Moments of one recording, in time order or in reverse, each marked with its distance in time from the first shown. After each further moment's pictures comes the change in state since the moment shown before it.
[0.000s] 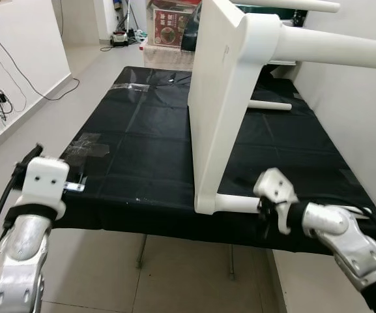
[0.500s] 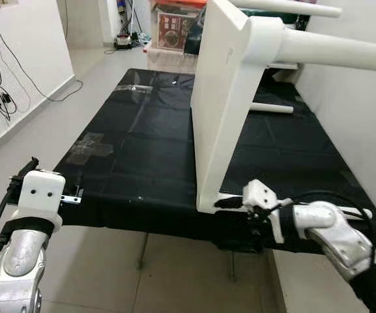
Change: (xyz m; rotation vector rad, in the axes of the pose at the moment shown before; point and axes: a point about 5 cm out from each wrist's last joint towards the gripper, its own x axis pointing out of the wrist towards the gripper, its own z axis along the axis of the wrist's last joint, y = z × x) left arm -0.012 -0.005 -0.002 -0.018 0.028 0.001; right arm 0.022 -0.001 0.010 0.083 -0.075 0.274
